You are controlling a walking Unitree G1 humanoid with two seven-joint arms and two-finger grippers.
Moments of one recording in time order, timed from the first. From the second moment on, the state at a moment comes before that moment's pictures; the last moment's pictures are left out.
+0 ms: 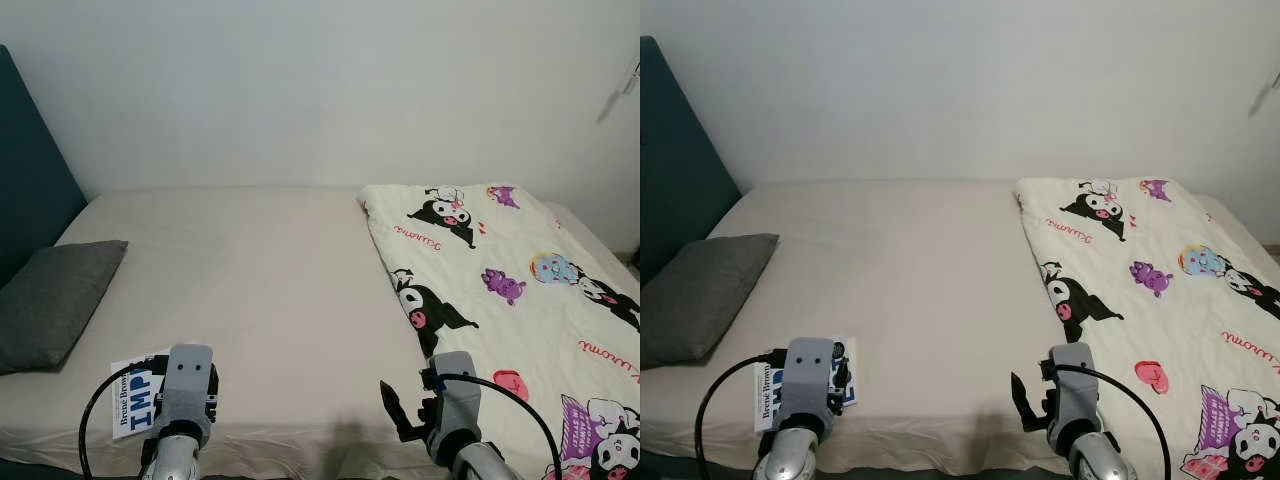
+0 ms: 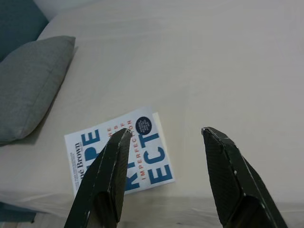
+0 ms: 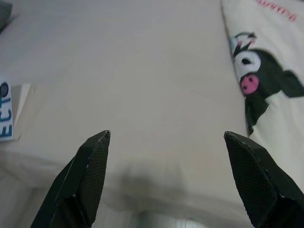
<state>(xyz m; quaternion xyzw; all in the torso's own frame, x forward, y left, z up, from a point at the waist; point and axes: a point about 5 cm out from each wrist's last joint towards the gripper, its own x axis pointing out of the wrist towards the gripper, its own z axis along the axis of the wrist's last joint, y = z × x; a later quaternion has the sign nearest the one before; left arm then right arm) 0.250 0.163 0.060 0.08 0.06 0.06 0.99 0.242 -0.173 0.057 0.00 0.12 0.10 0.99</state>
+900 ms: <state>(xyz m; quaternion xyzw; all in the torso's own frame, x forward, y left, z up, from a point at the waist) 0.249 0.168 0.059 0.08 0.07 0.08 0.99 0.237 -0.219 0.040 -0.15 0.14 0.00 0.98</state>
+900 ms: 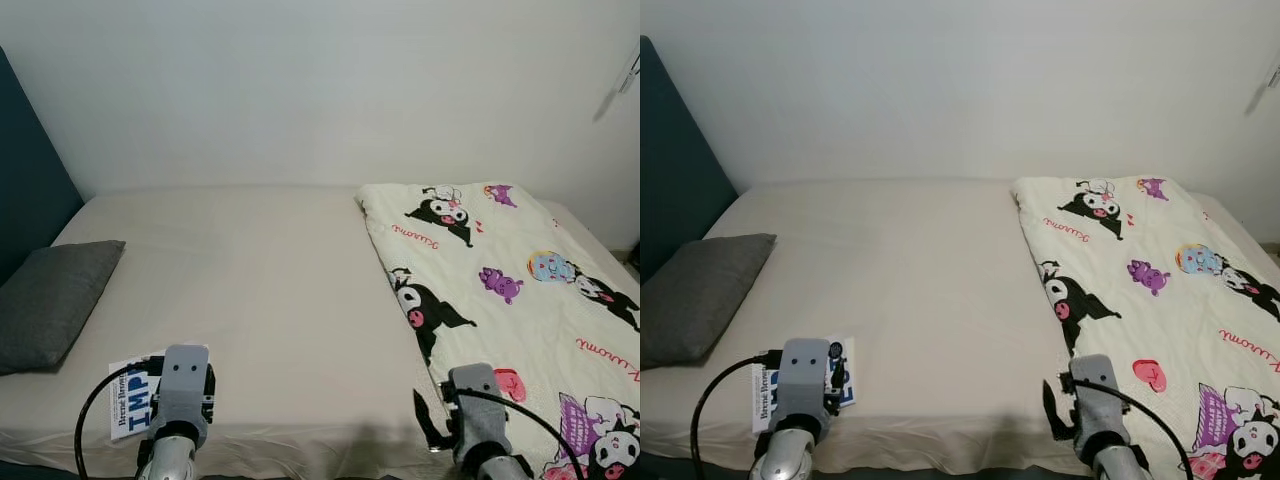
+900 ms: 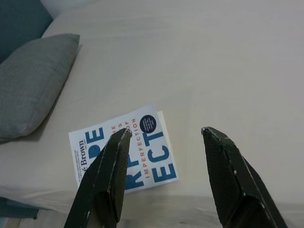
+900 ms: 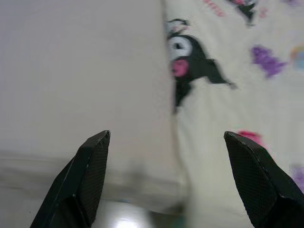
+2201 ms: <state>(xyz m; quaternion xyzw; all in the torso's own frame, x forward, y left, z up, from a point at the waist) 0.250 0.169 0.060 0.08 0.06 0.08 0.99 0.239 -0.269 0.018 -0.38 0.16 -0.06 0.91</state>
